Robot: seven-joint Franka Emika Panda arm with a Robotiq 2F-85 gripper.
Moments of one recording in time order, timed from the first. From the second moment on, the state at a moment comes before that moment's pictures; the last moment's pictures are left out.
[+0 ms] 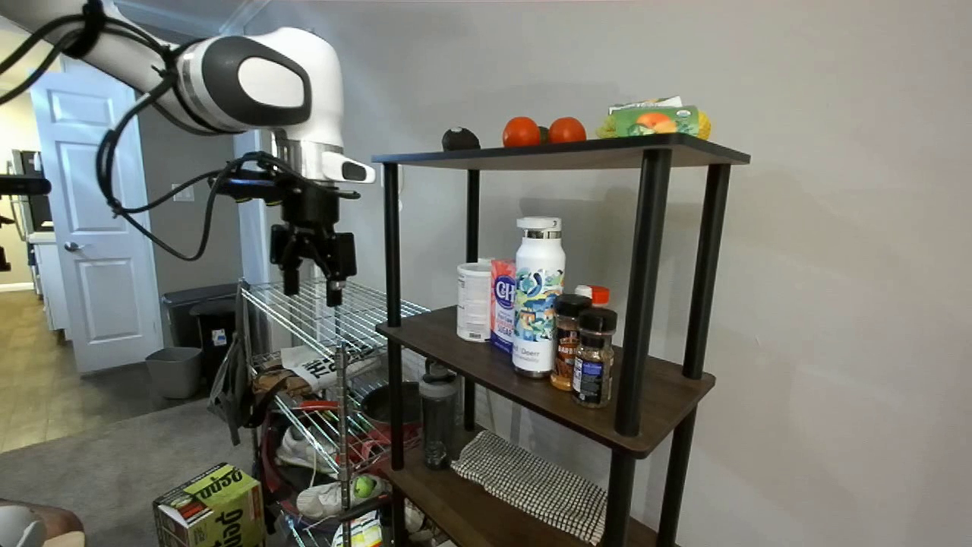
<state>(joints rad) 0.17 -0.39 0.10 -2.31 0.05 1.91 -0.06</state>
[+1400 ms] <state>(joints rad) 0.30 -0.29 0.22 -2.28 -0.42 1.63 -0.51</state>
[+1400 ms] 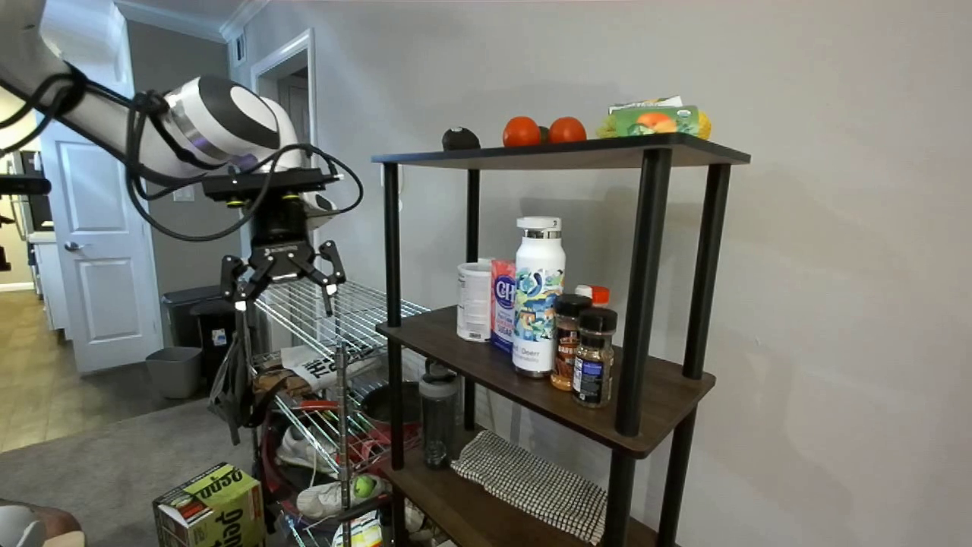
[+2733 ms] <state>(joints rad) 0.31 -0.26 0.20 -2.31 -0.75 1.75 -0.74</state>
